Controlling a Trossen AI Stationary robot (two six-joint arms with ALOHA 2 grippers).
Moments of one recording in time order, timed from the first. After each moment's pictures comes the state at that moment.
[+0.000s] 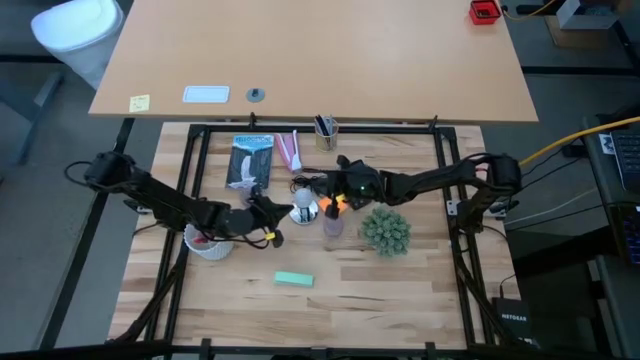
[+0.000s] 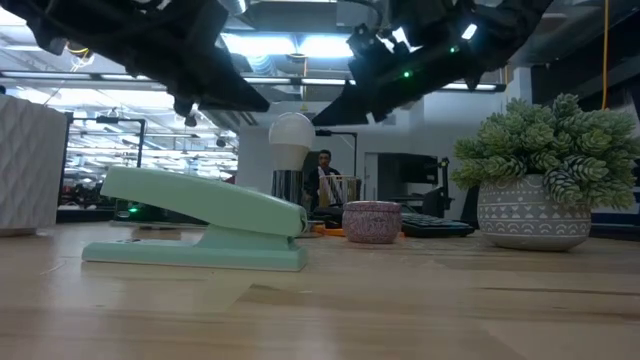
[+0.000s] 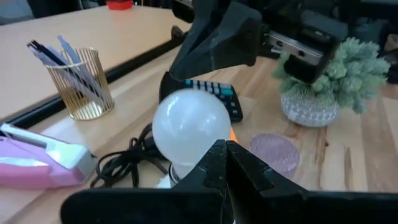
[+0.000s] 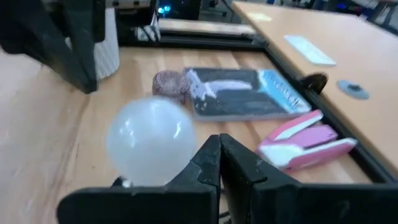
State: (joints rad) left arm -0.29 1.35 0.51 0.46 -0.74 -0.30; right arm -0.09 1.68 0.88 0.45 0.14 -0.11
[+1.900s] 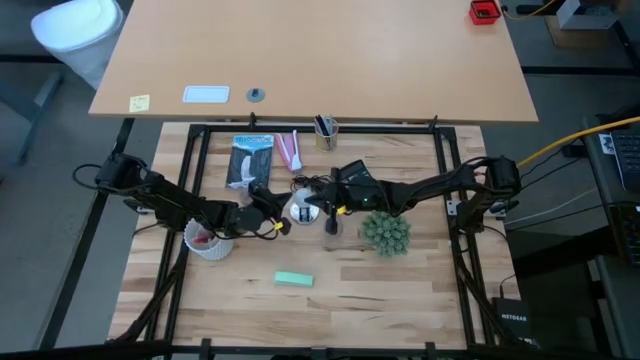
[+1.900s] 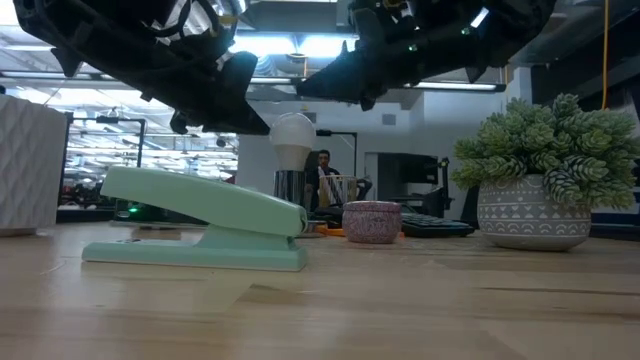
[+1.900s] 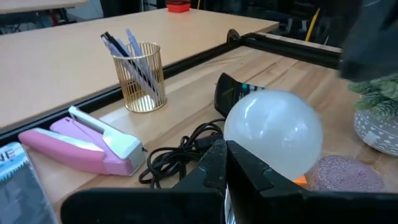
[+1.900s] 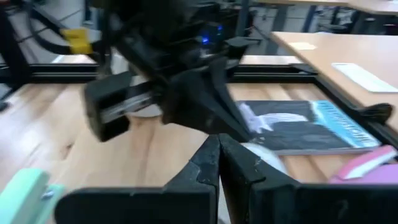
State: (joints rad) left arm -0.22 1.45 0.51 0.53 -0.91 -0.37; right arm 0.00 1.69 0.88 0.58 0.08 -0.03
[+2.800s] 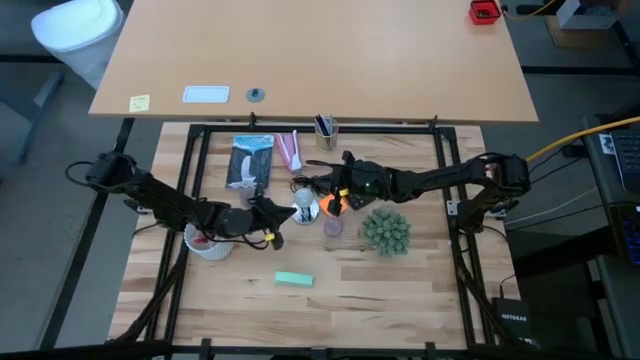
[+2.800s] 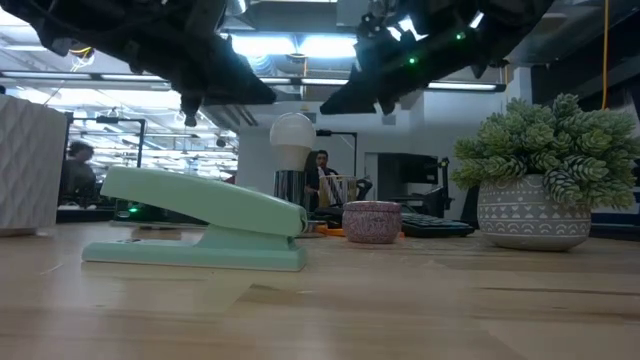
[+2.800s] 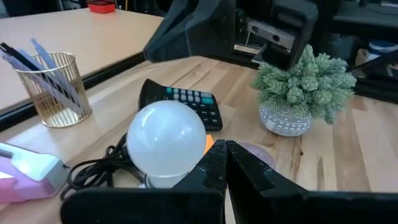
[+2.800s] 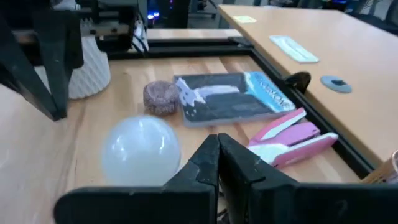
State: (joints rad) left arm -0.28 1.36 0.51 0.54 -0.68 -0.30; right arm -0.10 1.61 0.88 0.39 0.16 -0.05
